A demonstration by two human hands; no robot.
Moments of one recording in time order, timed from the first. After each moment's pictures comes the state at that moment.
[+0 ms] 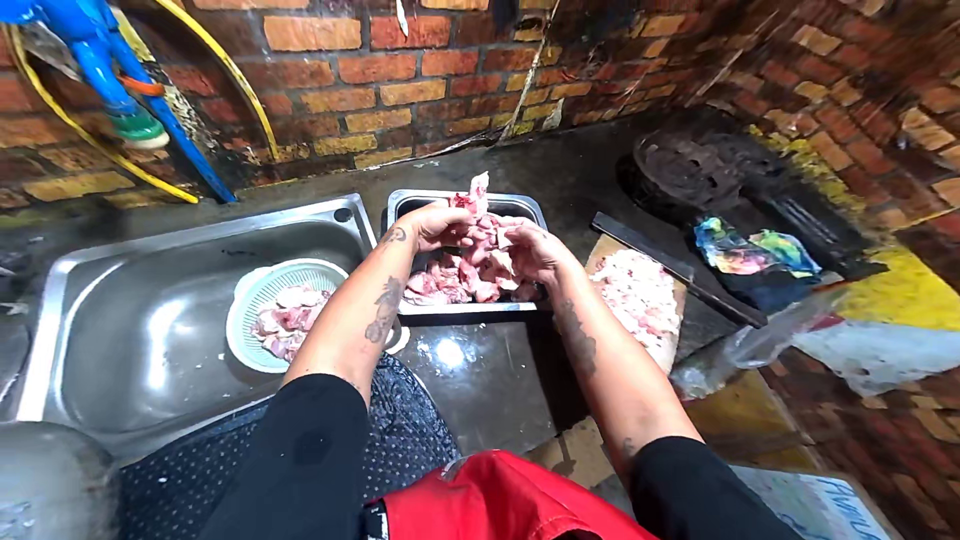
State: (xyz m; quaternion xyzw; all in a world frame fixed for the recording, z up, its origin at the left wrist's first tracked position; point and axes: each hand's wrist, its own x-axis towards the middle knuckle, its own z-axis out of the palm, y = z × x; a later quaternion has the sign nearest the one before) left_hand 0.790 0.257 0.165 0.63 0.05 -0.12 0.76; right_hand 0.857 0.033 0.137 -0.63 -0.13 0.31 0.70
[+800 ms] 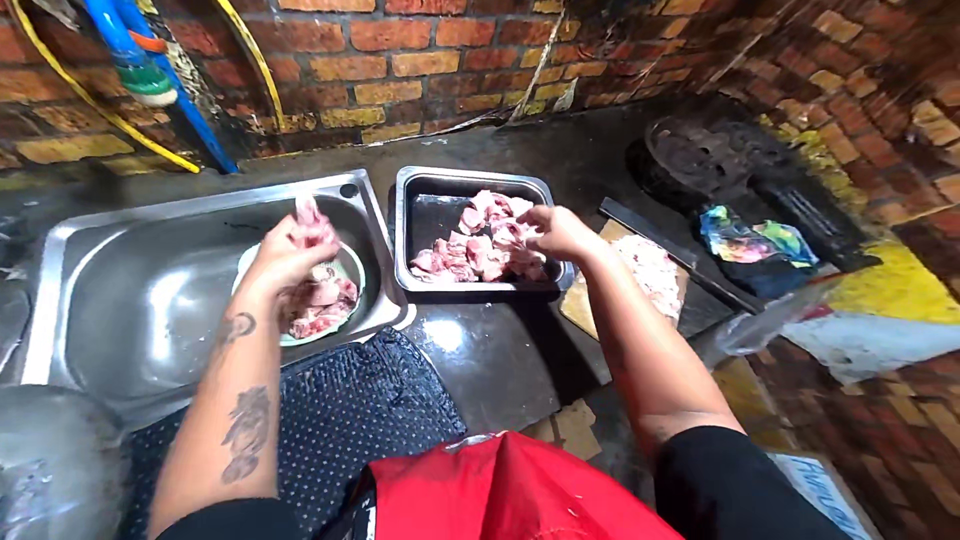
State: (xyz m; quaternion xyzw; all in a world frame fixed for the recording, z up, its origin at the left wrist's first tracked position) left_hand 0.587 0.359 0.148 0.77 0.29 0.15 0.55; right_hand 0.845 0.017 0.176 -0.90 -0.32 0.16 0.25
